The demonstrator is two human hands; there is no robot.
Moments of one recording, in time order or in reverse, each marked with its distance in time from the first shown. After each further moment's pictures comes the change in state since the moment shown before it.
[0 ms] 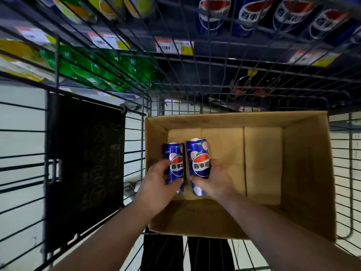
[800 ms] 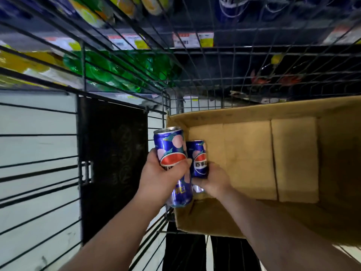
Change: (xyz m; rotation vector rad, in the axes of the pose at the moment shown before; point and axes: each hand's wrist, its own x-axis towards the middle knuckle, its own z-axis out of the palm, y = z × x) left_hand -0.011 0.014 -0.048 -0.461 0.171 -0.082; right_hand 0.029 -0.012 0.067 -0.010 -0.125 -0.015
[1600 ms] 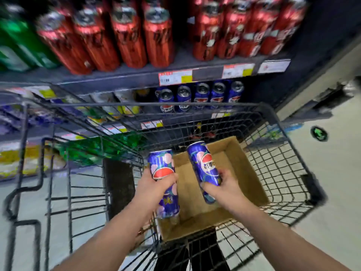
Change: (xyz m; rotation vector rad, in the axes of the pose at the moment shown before) left_hand -0.134 0.091 -0.021 0.021 -0.223 0.203; right_hand -0.267 -0.056 -0.110 0.517 0.487 -0.140
